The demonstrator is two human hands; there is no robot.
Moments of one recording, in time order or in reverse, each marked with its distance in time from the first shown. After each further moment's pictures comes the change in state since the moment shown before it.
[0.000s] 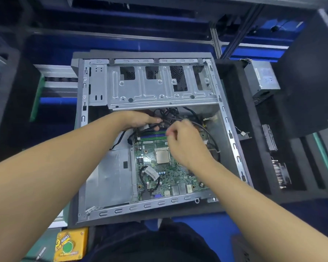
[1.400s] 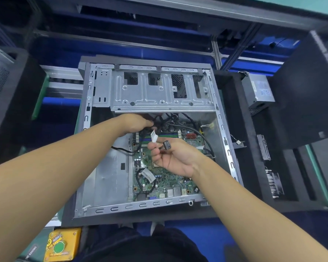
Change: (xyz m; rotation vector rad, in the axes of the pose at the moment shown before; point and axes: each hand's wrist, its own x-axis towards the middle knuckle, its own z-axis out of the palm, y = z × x) left_hand -0.020 0.000 0.005 -0.047 0.264 -0.035; right_hand 0.010 0.005 0.008 1.431 -0.632 0.483
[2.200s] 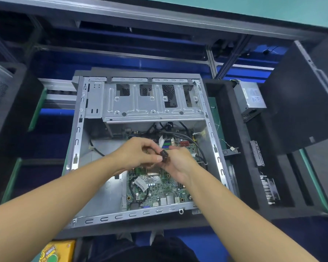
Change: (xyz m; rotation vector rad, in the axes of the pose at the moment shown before) left_hand -0.056 -0.002 0.049 -0.507 -0.095 0.268; right_hand 0.007 0.000 -0.020 -0.008 0.466 -0.193
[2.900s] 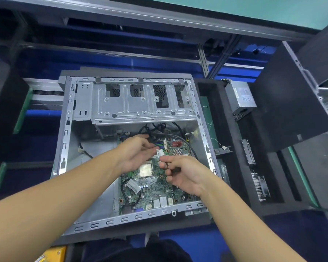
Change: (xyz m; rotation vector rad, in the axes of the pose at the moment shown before) left_hand 0.043 0.001 0.020 -0.921 0.194 -0.303; right_hand -0.027 -0.008 -0.045 -0.154 -0.113 0.117
